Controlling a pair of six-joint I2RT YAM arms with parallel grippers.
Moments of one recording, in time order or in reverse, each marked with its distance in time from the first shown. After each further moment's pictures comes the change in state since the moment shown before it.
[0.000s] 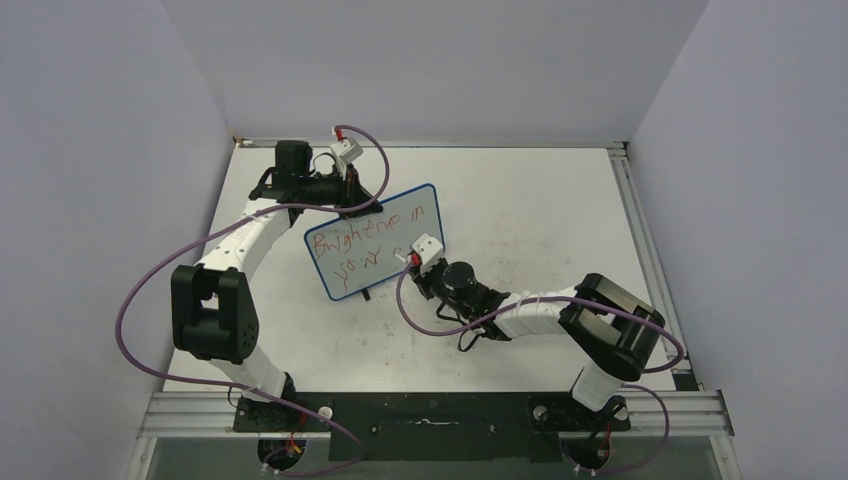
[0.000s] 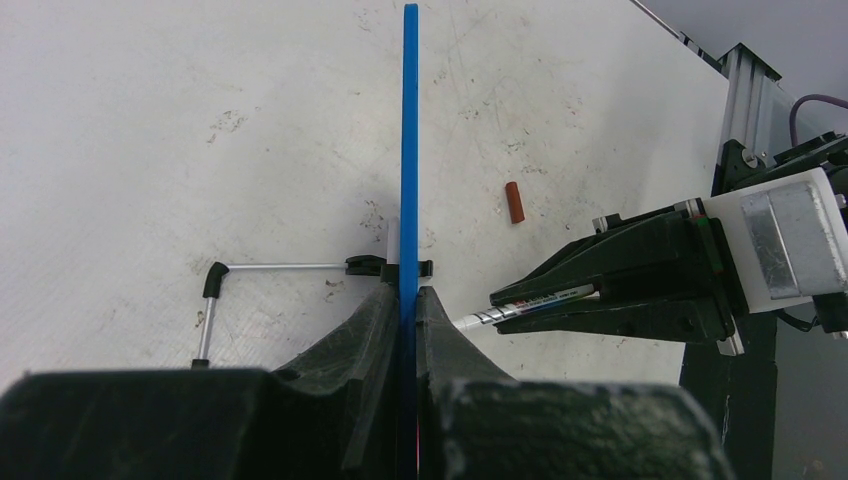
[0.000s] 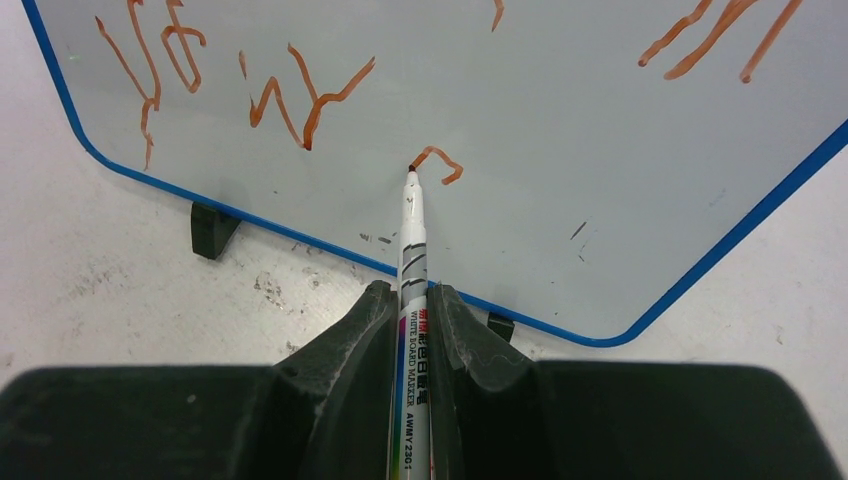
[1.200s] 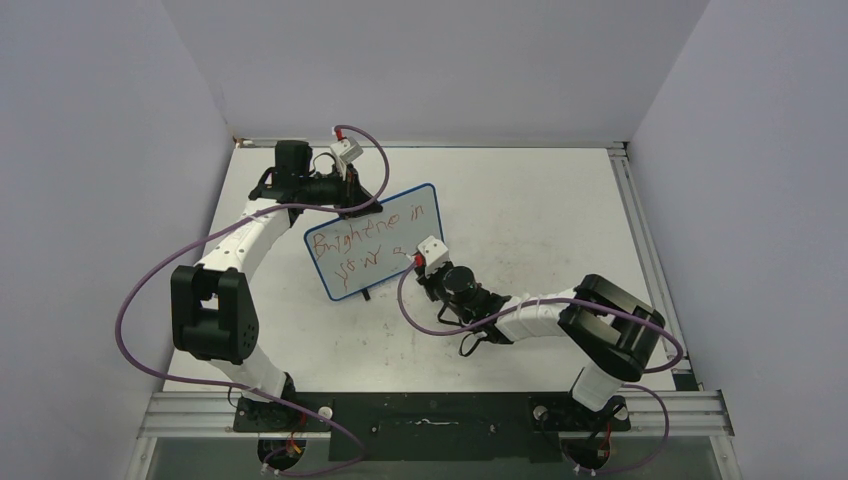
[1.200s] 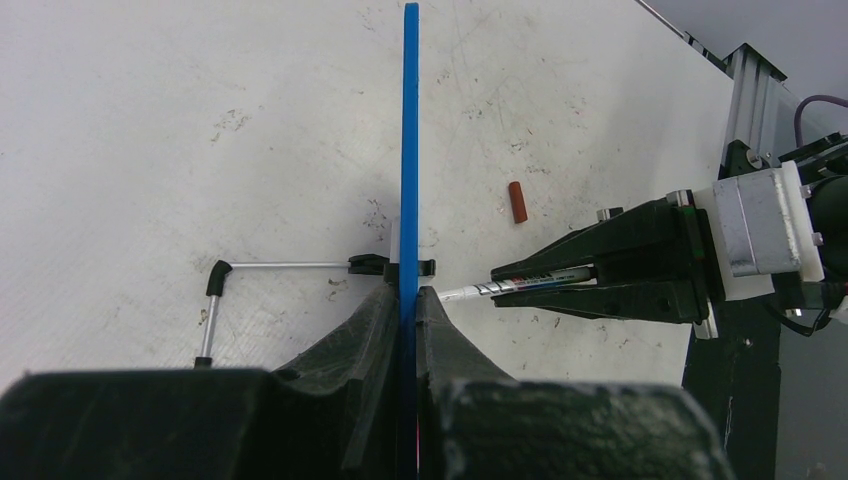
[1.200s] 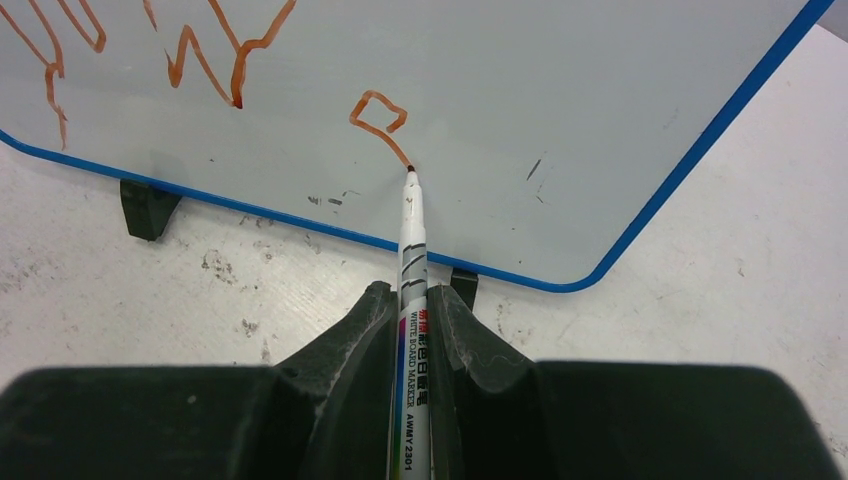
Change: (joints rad) left arm 0.000 -0.002 0.000 0.000 -0.008 0.000; right arm 0.011 0.004 -0.028 -0.021 0.119 0.024
